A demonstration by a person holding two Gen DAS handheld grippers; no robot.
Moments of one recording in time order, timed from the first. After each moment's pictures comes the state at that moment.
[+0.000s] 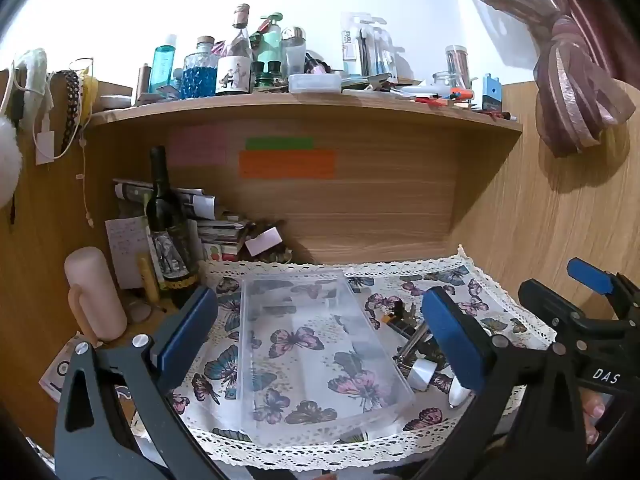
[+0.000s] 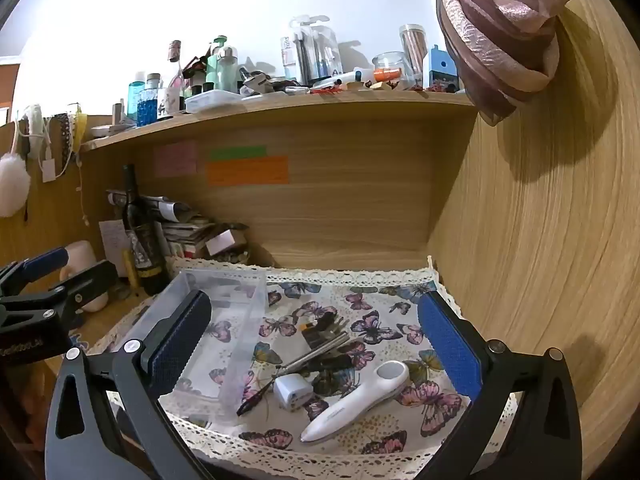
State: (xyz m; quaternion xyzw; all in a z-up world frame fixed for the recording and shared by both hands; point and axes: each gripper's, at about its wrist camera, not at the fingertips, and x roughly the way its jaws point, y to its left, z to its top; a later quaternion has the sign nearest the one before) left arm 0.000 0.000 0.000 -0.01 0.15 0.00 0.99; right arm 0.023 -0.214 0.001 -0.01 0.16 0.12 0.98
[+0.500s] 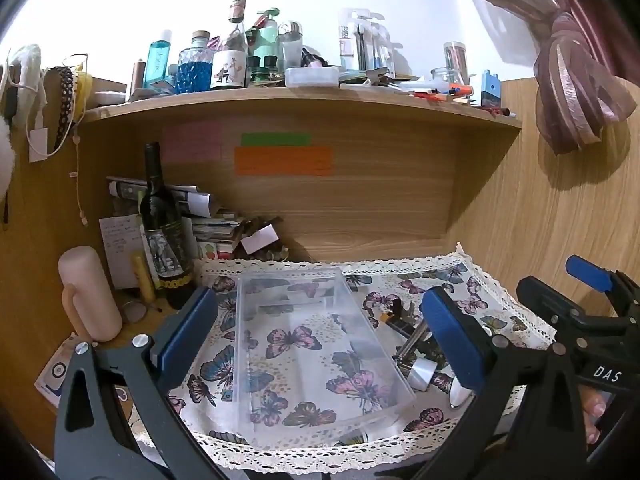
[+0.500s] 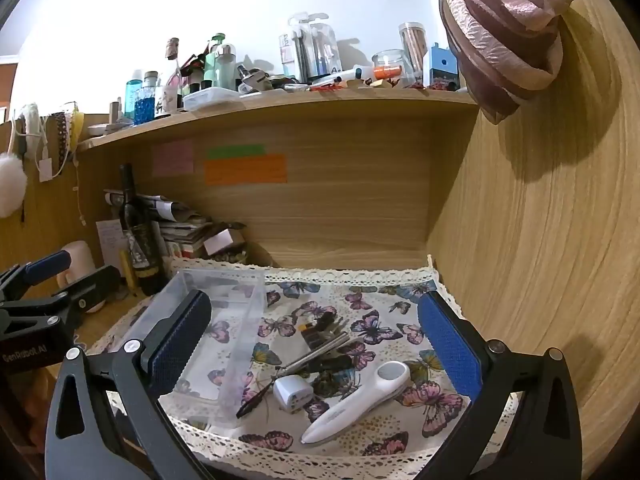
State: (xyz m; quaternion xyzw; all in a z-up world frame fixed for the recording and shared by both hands) left arm 0.006 -0.011 -0.012 -0.01 0.15 0.00 0.99; right arm 0.025 -0.212 0.004 -0.01 0.16 0.12 0.98
